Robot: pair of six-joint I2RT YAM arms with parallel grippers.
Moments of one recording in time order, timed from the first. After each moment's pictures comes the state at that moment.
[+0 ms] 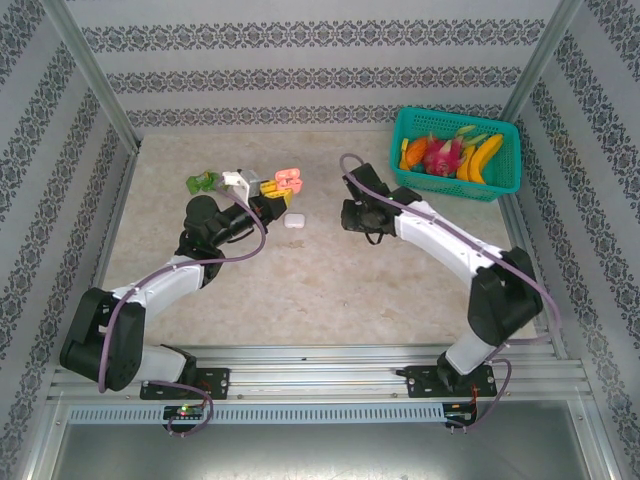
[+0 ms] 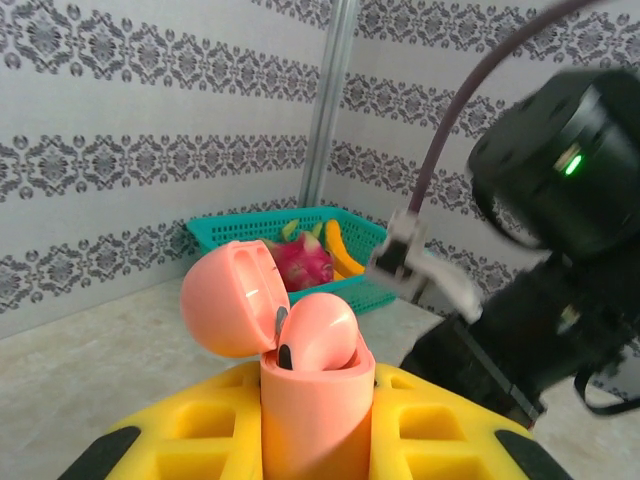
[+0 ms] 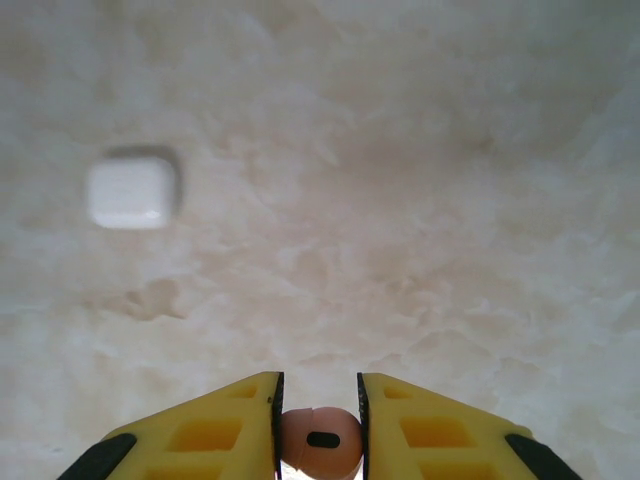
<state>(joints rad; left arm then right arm) -0.31 1.36 0.68 0.80 0.59 -0.23 0.57 1.60 1.31 -0.69 0.09 0.65</state>
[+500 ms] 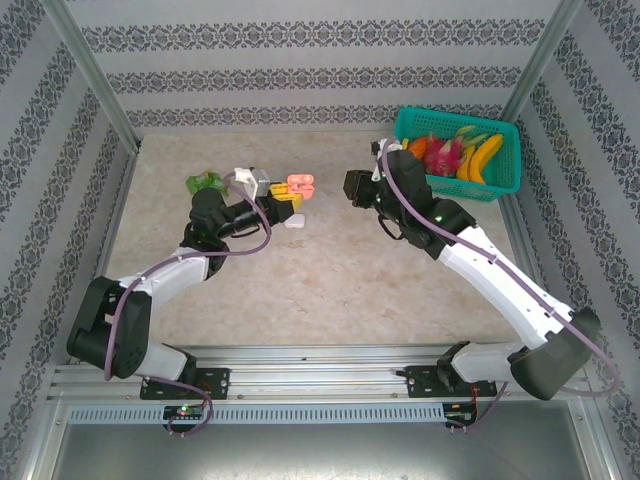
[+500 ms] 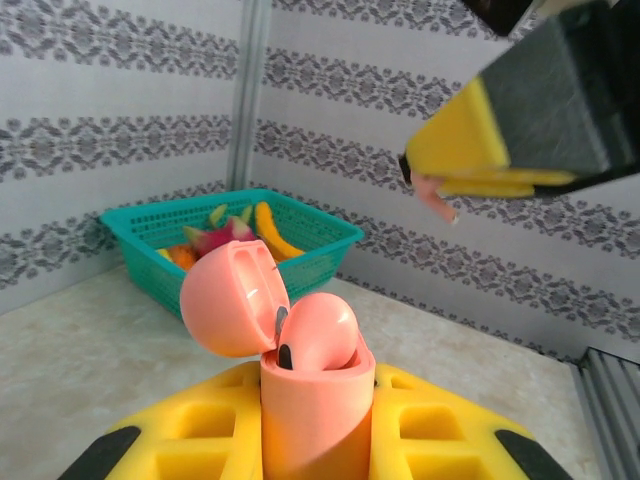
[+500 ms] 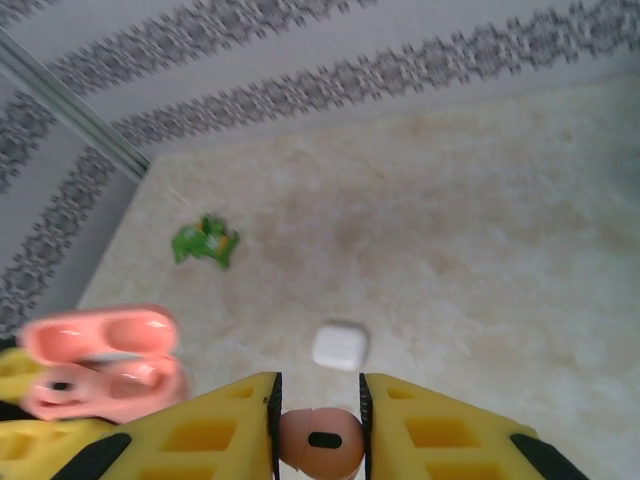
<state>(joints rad) -0.33 1.44 0.75 0.79 0.77 -0.23 0.62 1.28 1.31 -0.47 0.12 0.55</state>
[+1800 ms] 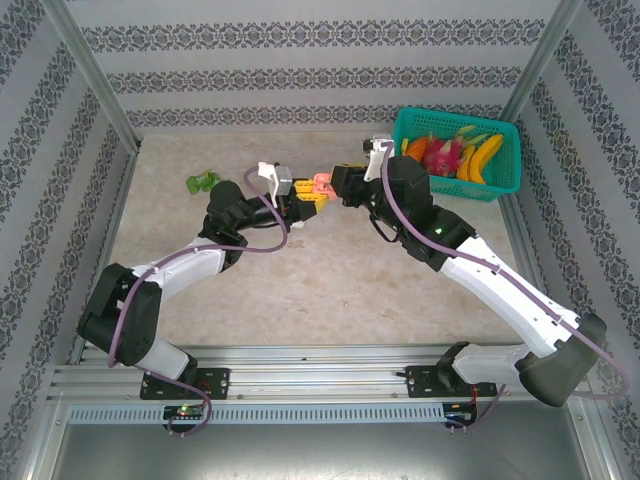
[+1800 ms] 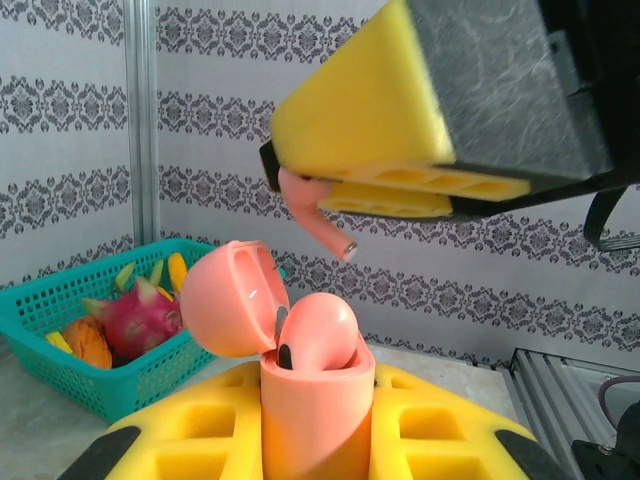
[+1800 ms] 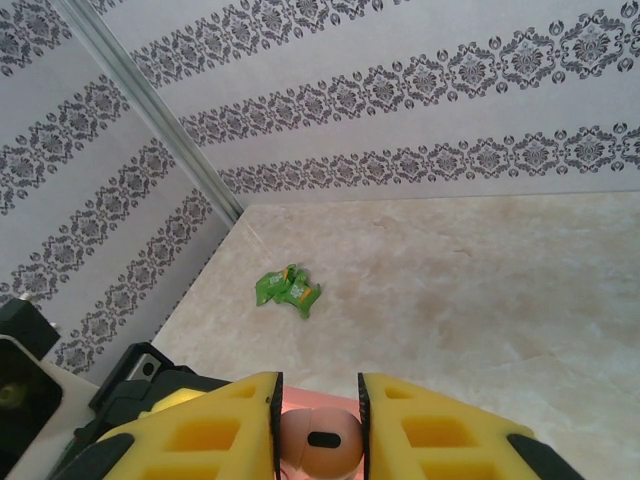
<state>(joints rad) -0.44 1.51 0.87 0.86 0.82 -0.23 0.69 1.24 1.26 -0.27 0.10 0.49</state>
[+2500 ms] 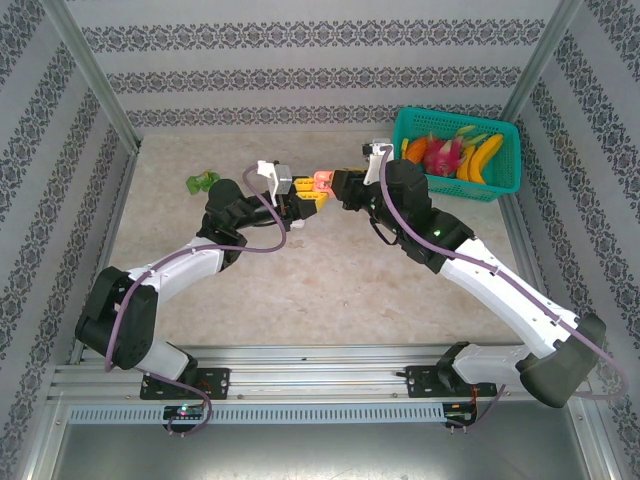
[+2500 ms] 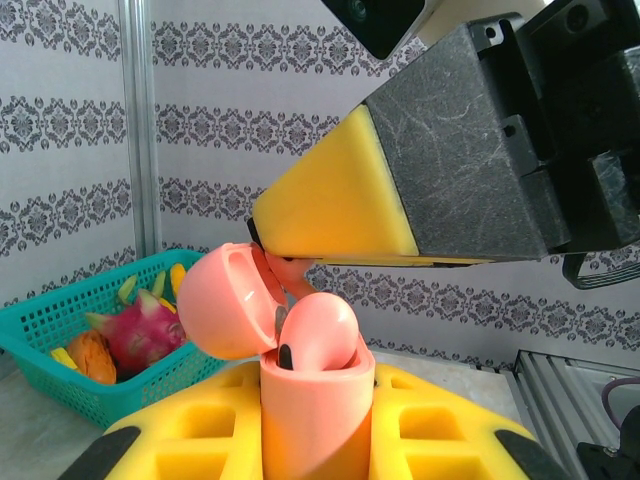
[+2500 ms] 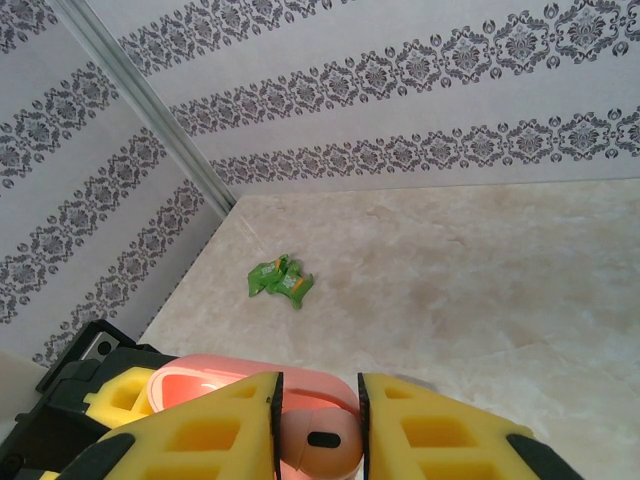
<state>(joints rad) -0.45 1.49 0.89 0.83 0.82 -0.21 0.69 1.24 1.23 -0.27 0.10 0.49</state>
